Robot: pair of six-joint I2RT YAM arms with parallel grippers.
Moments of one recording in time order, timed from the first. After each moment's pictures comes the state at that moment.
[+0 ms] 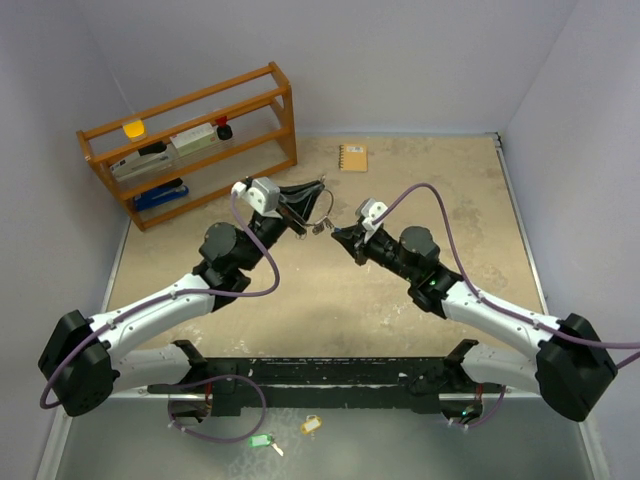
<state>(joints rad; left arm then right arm) -0.79 1.13 0.72 0.81 -0.06 -0.10 0.72 1.11 0.58 0.47 -0.17 -0.06</state>
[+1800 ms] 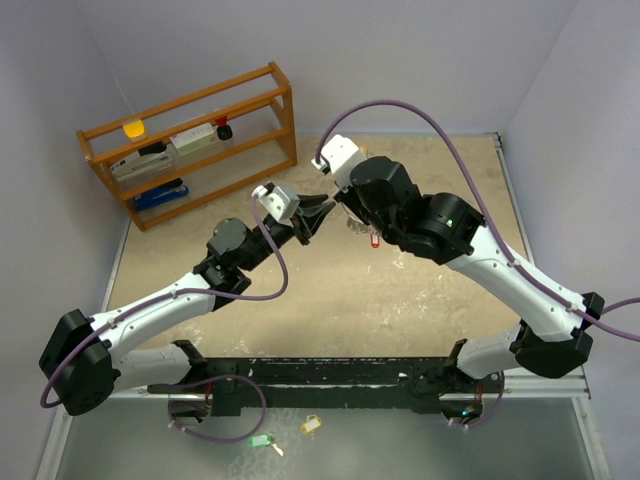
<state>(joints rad) -0.79 1.15 0.73 0.67 0.09 -0.03 0.99 1.39 1.75 -0.91 0.59 -0.23</state>
